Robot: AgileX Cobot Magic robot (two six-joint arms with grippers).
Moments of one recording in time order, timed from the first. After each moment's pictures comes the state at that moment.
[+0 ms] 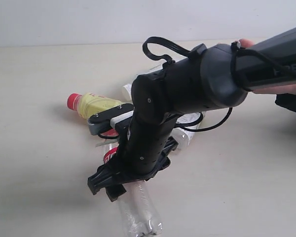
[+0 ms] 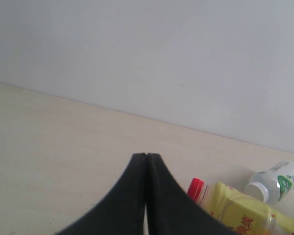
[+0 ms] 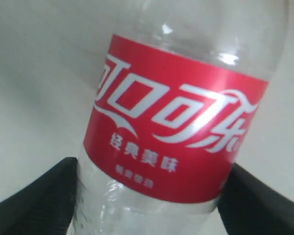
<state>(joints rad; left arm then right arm) 0.05 0.01 0.00 0.30 0.14 -0.56 0.89 1.97 -1.14 0.29 0.68 0.06</state>
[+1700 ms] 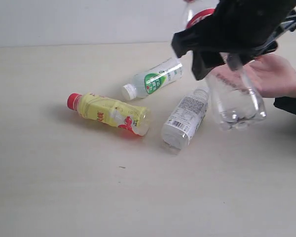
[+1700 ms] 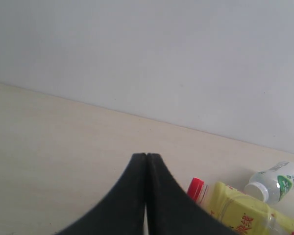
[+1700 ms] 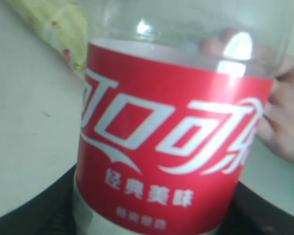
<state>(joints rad) 0.05 0.01 0.00 0.30 0.14 -0.56 0.62 1.48 -1.32 -0.08 1.15 0.31</state>
